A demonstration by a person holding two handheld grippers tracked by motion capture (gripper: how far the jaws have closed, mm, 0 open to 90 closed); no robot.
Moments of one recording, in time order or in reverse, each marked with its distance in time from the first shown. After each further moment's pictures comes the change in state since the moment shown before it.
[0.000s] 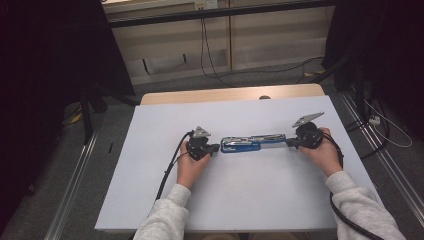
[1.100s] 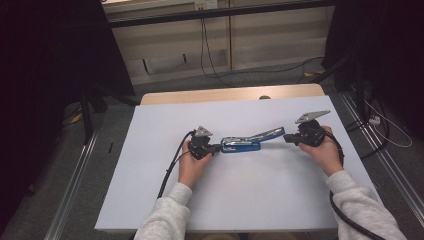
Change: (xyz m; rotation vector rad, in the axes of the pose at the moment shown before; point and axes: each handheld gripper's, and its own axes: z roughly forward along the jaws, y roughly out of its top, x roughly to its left) left arm 0.000 0.003 0.005 0.018 -0.008 0.003; right arm 0.000 0.006 -0.009 -0.118 0.029 0.023
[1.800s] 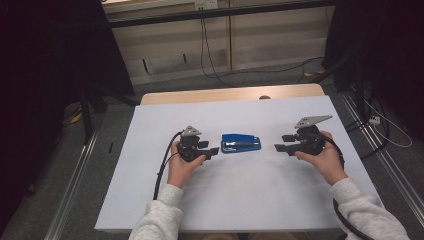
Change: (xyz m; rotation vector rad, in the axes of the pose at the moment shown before) left arm 0.003 -0.003 -0.044 -0.050 -0.029 -0.077; right arm 0.029 -0.001 -0.016 -0.076 0.113 0.002
